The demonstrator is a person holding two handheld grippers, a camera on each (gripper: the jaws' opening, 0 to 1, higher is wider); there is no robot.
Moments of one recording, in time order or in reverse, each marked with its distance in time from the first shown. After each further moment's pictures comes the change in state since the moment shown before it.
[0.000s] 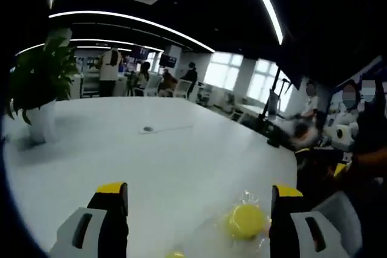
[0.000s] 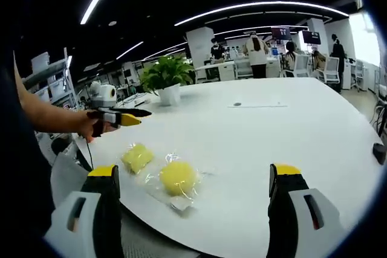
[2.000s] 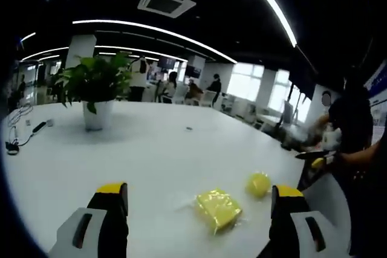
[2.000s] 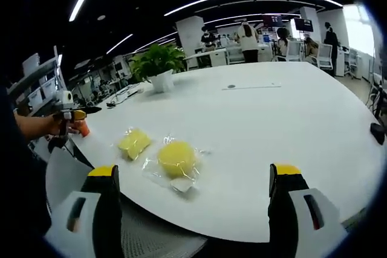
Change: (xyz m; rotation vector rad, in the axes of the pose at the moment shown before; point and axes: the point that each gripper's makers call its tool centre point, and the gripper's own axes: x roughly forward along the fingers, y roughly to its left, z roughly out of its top) left arm -0.170 0.052 -0.036 -0.073 -0.076 0.182; right arm -0.005 0.005 -0.039 0.060 0.083 -0.049
